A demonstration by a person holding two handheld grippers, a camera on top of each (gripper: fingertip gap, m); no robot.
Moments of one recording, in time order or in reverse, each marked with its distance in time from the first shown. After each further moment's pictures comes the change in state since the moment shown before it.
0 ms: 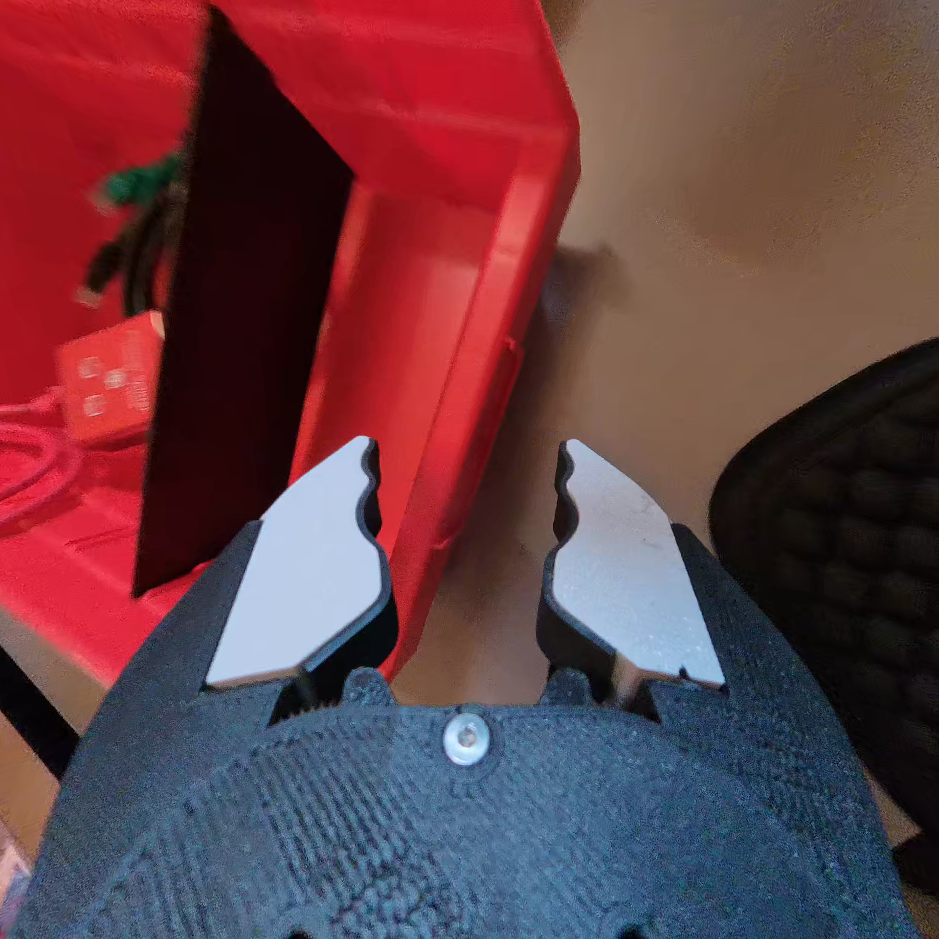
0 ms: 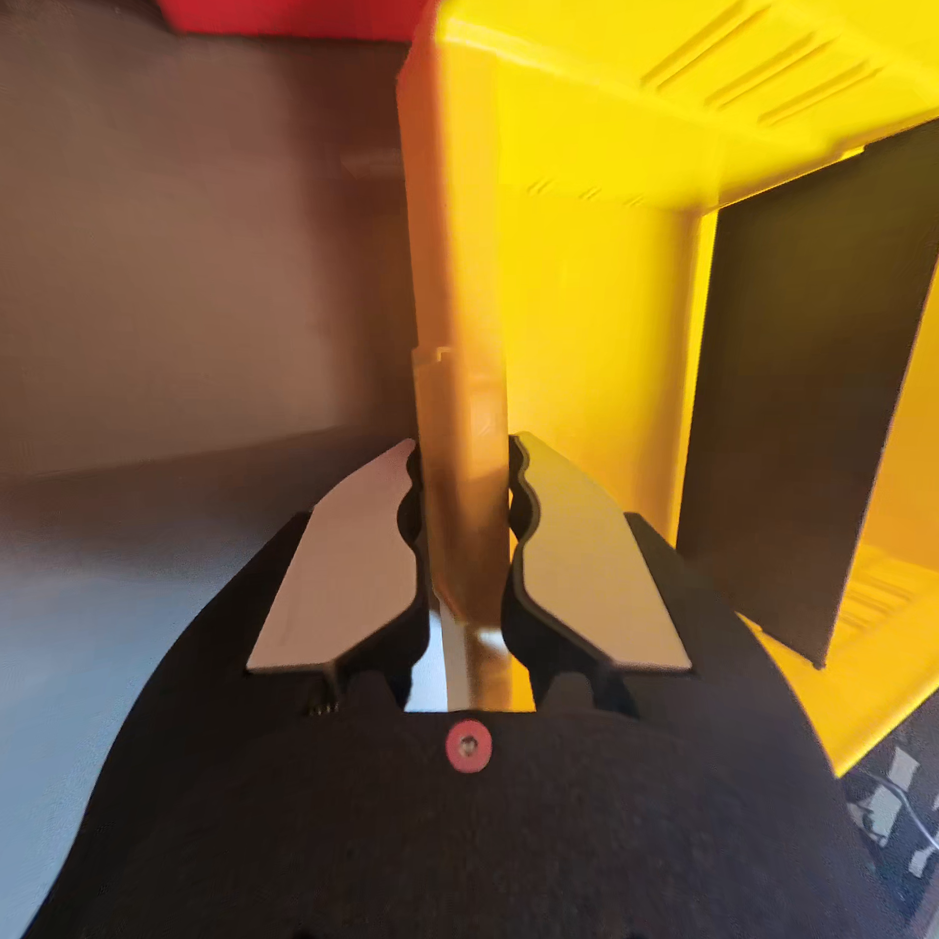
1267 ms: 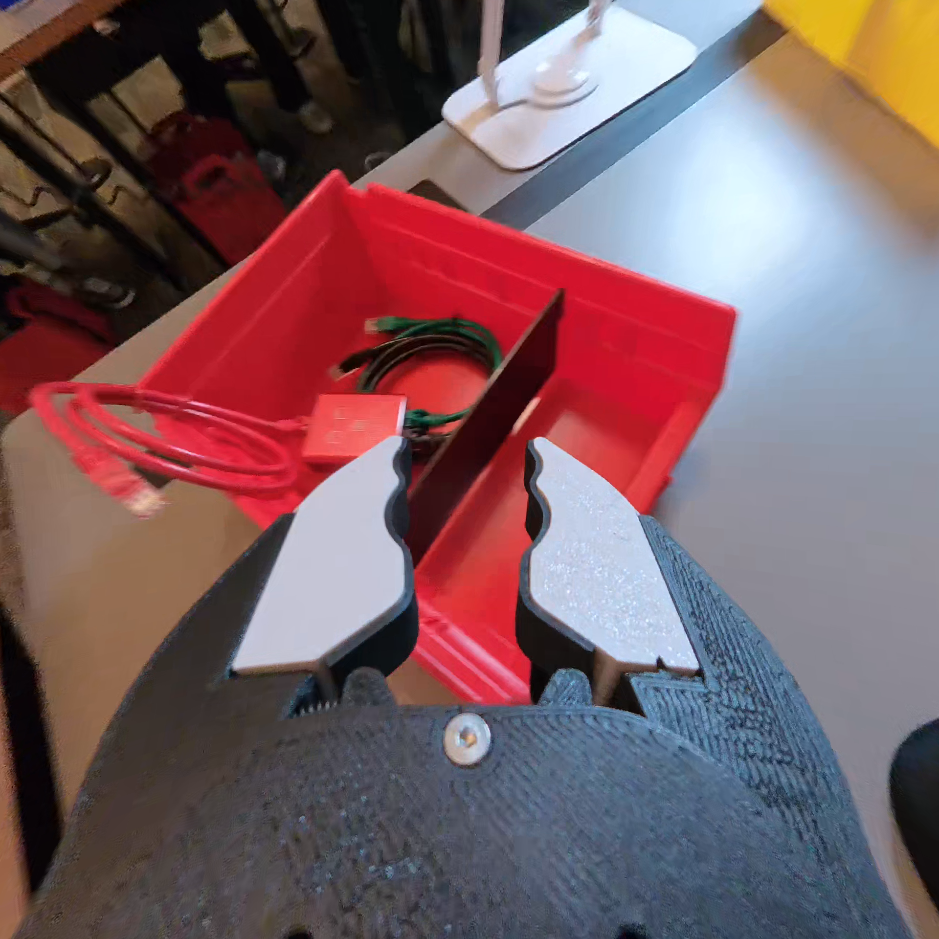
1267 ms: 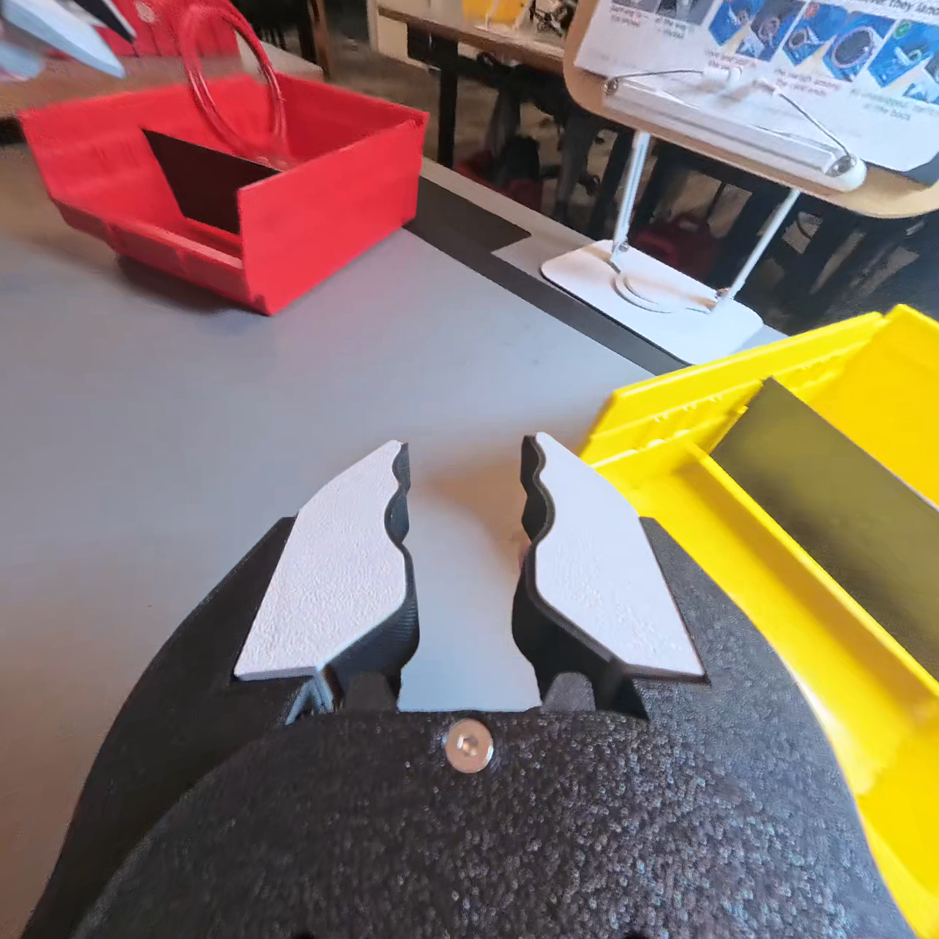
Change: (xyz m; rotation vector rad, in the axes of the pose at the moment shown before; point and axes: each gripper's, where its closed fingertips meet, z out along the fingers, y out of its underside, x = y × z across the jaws) left arm -0.156 -0.055 -0.037 0.384 -0.134 -0.354; right arm -0.001 0.121 -0.161 0.612 0.344 0.806
